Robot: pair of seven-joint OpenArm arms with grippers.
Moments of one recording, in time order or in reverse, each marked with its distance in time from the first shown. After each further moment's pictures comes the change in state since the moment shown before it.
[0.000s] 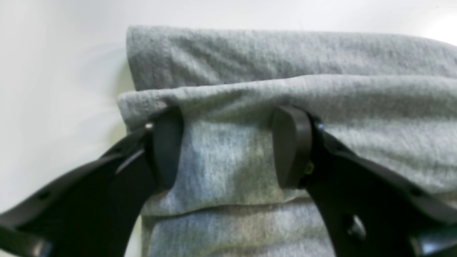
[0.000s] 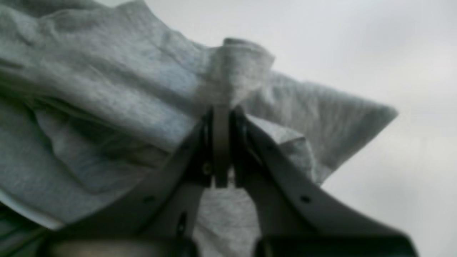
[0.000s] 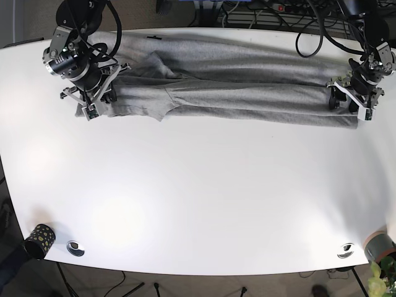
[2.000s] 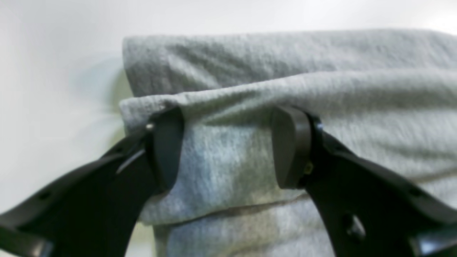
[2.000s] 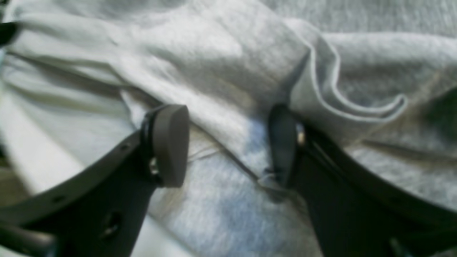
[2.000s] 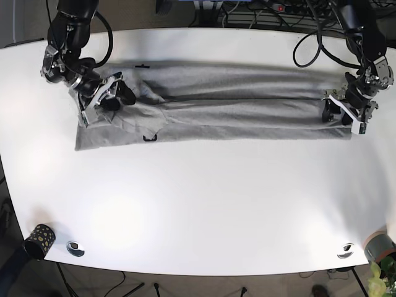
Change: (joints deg) left arm -7.9 0.0 2.8 -4.8 0.2 0.0 1.0; right arm 9.5 9.3 -2.8 -30.8 18.9 1.5 7.1
